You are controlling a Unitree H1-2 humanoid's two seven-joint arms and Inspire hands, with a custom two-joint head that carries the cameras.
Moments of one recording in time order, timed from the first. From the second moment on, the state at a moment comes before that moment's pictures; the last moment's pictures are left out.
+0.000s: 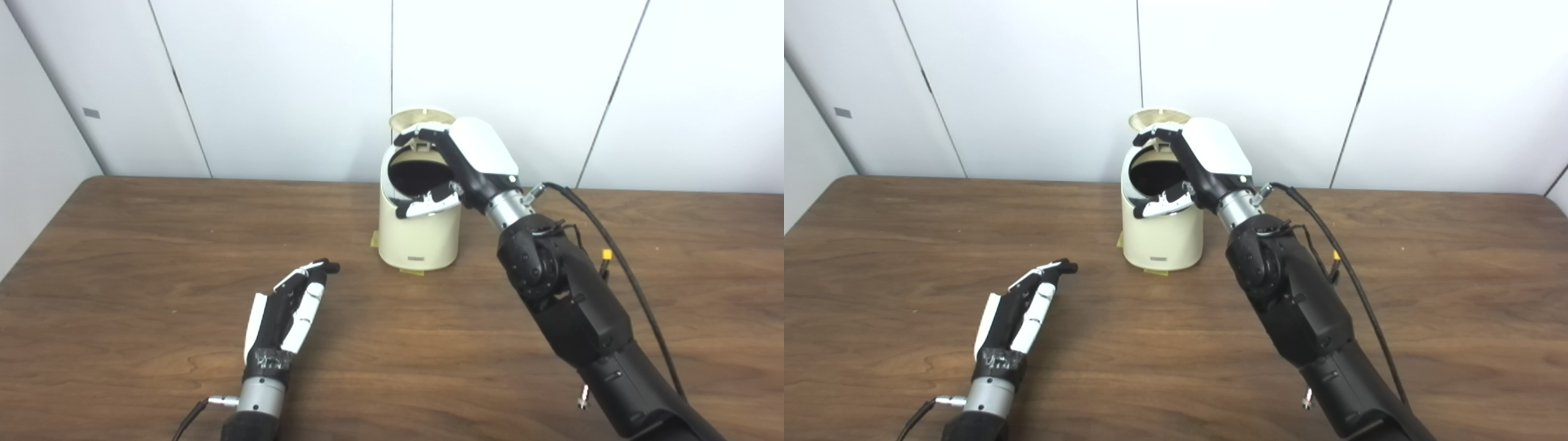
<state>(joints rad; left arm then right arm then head) 0.06 0.00 -0.03 -0.21 0.15 0.09 0.04 -0.70 -0.11 0.33 0.22 -0.73 0.04 -0.07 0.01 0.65</state>
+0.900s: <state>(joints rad) 0.01 0.01 0.00 -0.21 0.15 0.11 0.04 -0.58 -0.12 0.19 -0.02 -0.70 0.04 -0.13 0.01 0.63</state>
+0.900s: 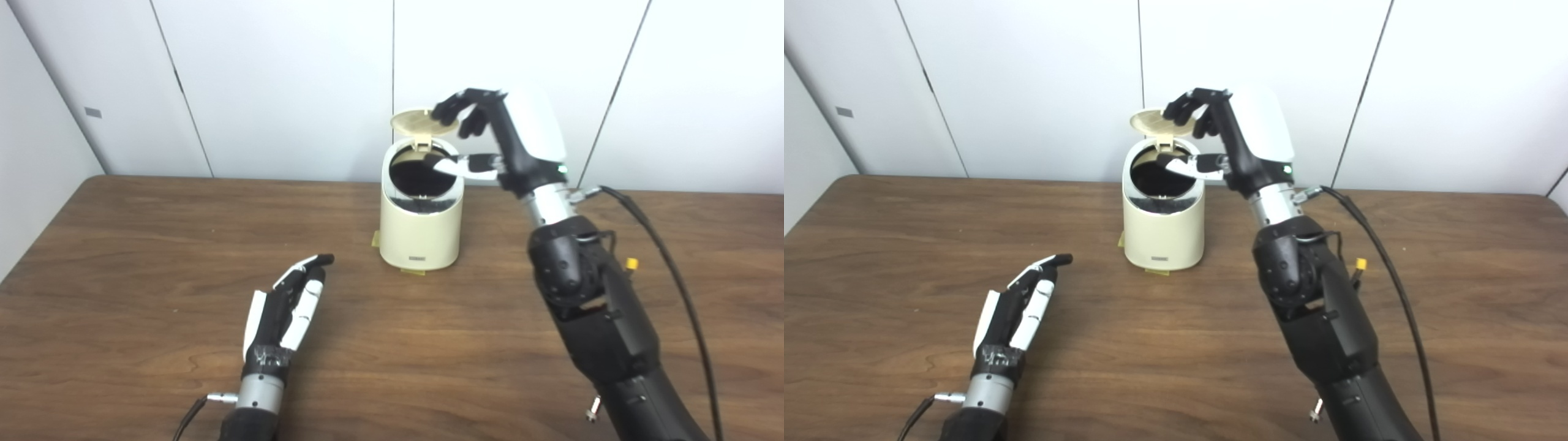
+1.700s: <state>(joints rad) -0.51 0.14 -0.03 -0.10 0.09 0.47 -0.13 -0.16 -0.02 -0.10 -0.19 0.09 0.31 0.16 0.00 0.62</state>
